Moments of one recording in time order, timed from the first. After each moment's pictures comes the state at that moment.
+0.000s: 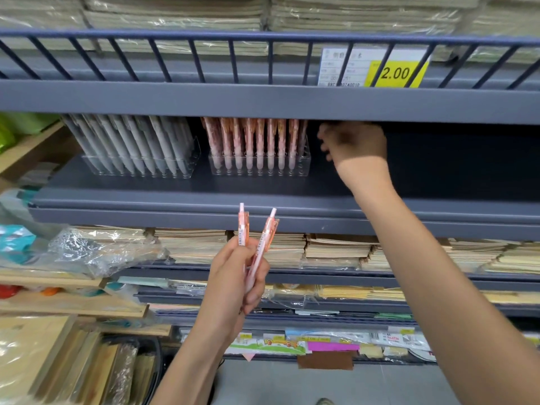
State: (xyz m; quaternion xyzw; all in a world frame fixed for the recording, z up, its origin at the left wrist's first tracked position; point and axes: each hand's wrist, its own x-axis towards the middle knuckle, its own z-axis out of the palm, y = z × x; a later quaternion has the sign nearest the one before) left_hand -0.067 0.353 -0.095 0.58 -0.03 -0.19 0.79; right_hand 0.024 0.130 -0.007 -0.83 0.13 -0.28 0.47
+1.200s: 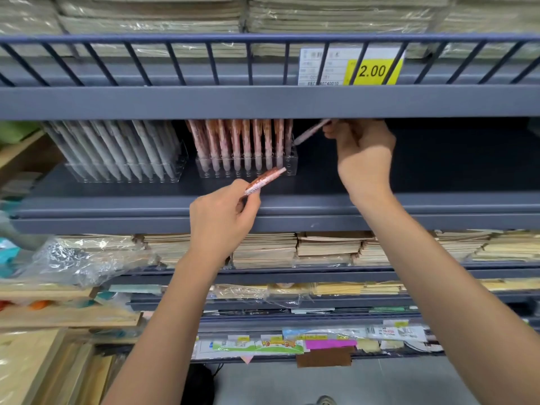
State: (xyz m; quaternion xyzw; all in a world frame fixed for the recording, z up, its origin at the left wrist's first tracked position) left_hand 0.022 0.334 -0.080 0.88 -0.25 0.25 0.31; right_hand 0.002 0.120 -0.012 -0.74 0.09 -0.41 0.52
